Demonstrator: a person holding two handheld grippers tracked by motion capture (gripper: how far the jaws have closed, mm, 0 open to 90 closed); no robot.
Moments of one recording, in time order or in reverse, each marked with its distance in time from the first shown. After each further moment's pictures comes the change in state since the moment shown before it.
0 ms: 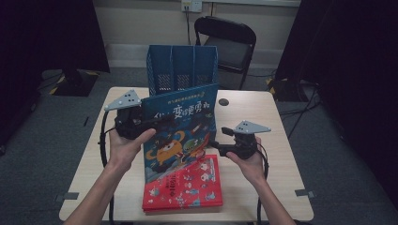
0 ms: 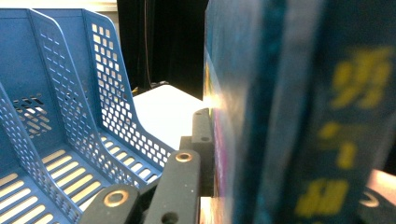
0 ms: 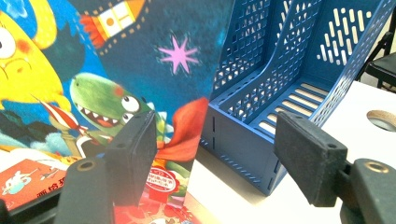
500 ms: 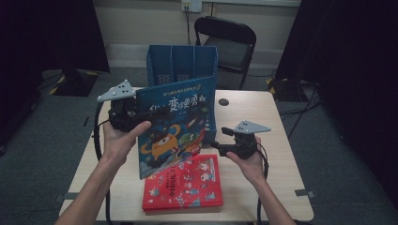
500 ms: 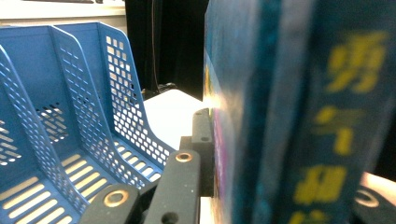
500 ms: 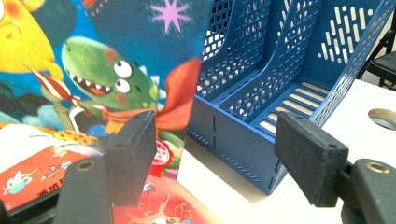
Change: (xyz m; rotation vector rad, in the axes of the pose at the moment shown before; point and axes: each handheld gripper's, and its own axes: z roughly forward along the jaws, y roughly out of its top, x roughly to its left) left arm 0.004 0.020 -0.010 0.001 0.032 0.019; right arm -0.001 0.000 0.001 0.003 0.004 0.004
